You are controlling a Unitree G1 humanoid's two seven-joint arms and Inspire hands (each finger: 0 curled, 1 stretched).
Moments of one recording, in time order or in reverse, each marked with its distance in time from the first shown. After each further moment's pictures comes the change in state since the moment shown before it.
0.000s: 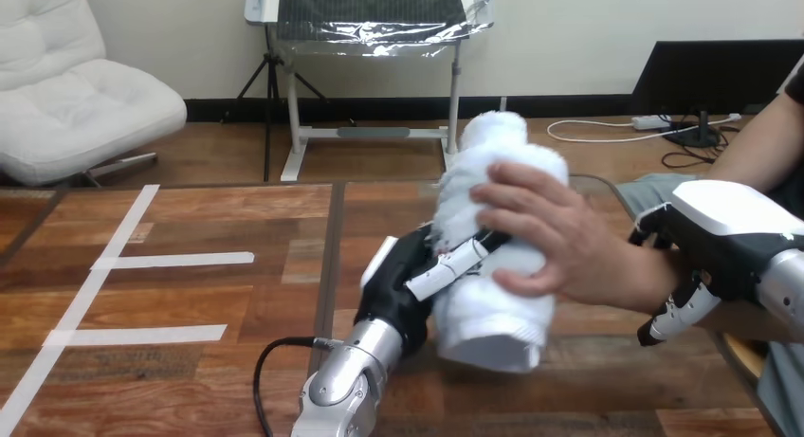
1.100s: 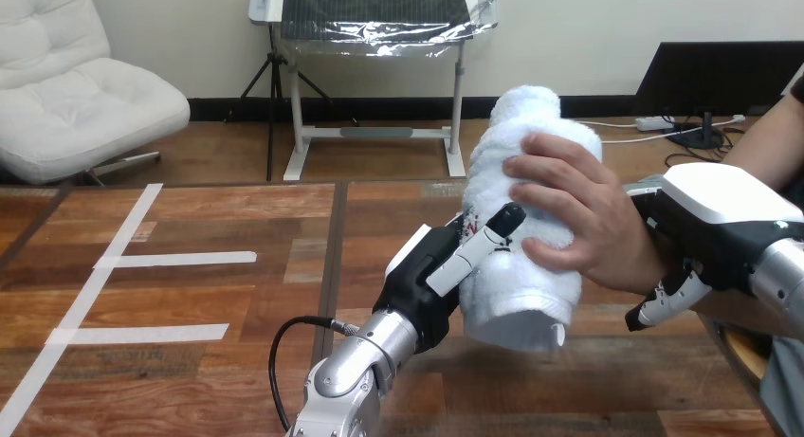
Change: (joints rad) left arm 0.000 0.006 -0.037 -0.054 0.028 -0.005 -0.116; right arm 0.003 0.001 0.000 -0.063 0.003 0.014 -0.015
